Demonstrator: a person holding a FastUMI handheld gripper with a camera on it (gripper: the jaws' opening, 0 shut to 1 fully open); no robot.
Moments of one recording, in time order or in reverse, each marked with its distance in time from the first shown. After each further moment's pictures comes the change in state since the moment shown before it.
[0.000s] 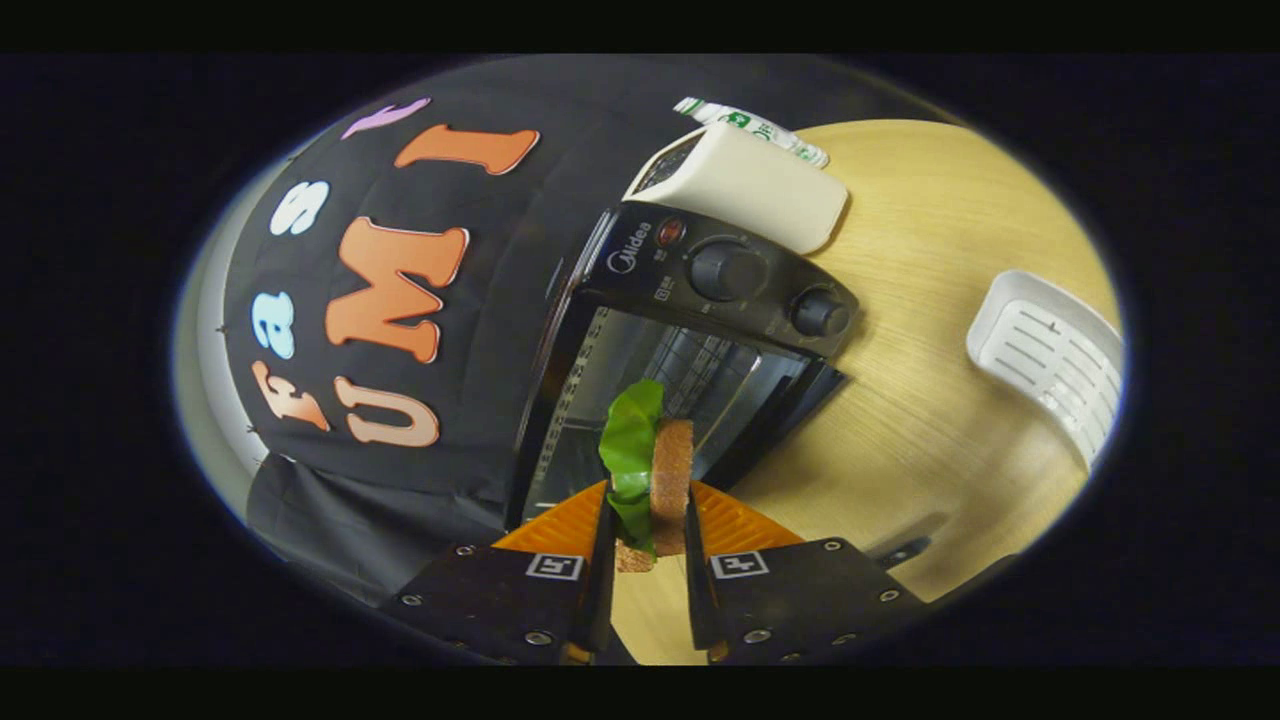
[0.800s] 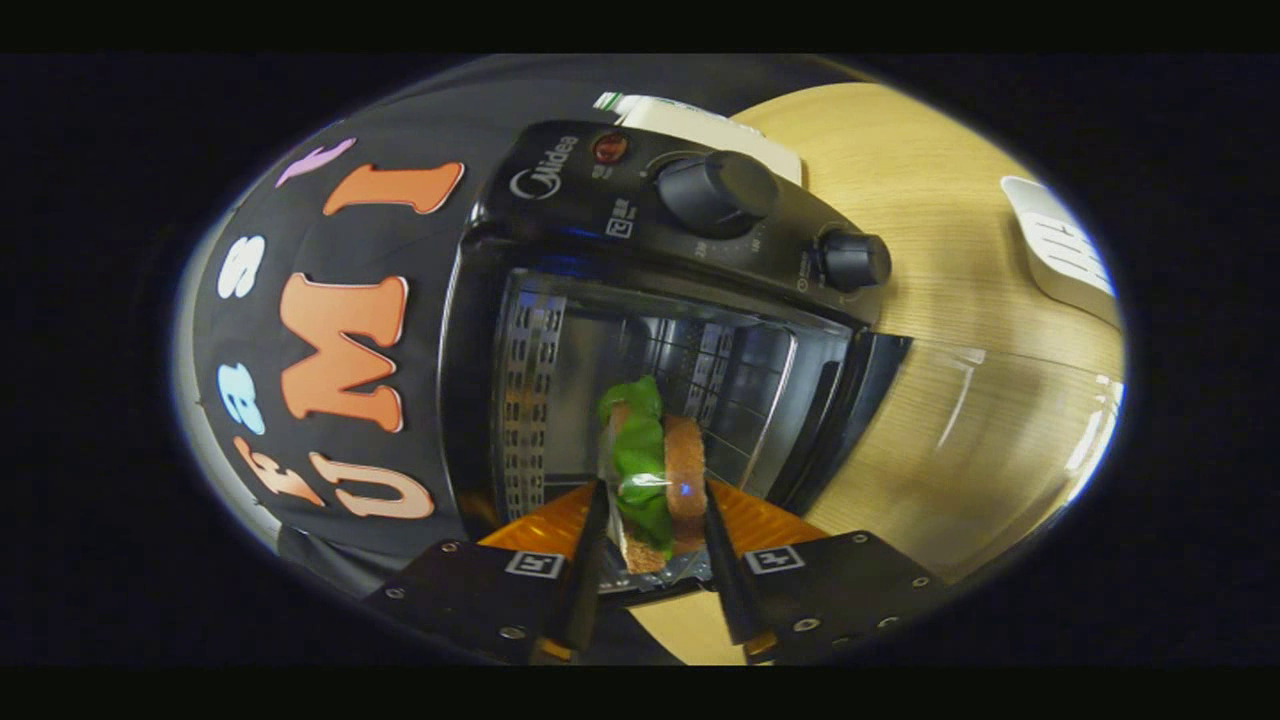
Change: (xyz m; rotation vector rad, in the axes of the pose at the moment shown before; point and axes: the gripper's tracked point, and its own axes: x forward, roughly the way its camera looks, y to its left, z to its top) arm 0.075 0.002 -0.004 0.159 -0.124 -0.092
